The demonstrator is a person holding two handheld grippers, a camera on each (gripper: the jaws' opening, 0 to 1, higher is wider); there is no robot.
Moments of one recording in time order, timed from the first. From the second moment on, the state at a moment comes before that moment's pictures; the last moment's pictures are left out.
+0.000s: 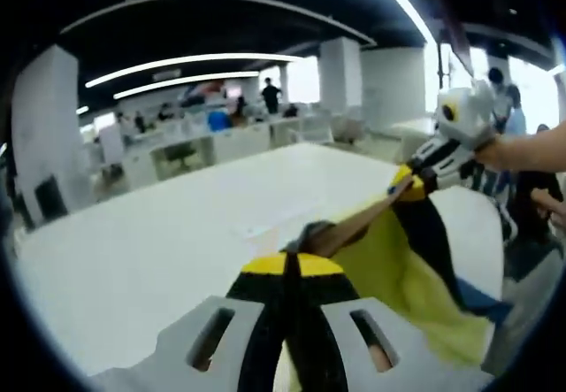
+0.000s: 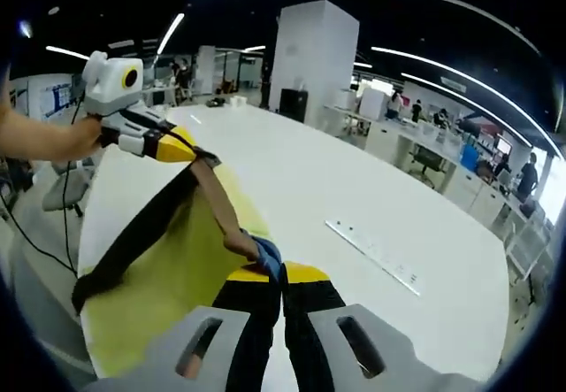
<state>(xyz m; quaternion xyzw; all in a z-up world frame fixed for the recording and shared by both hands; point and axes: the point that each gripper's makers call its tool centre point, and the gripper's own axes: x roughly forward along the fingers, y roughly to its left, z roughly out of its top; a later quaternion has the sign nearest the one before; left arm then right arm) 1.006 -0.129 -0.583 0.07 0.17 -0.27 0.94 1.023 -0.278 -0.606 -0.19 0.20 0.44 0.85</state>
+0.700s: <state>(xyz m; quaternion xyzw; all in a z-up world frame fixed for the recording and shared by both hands) 1.061 -0.123 -0.672 0.06 0.24 -0.27 0.93 1.073 -0.273 -0.690 -0.15 0.27 0.45 0.84</state>
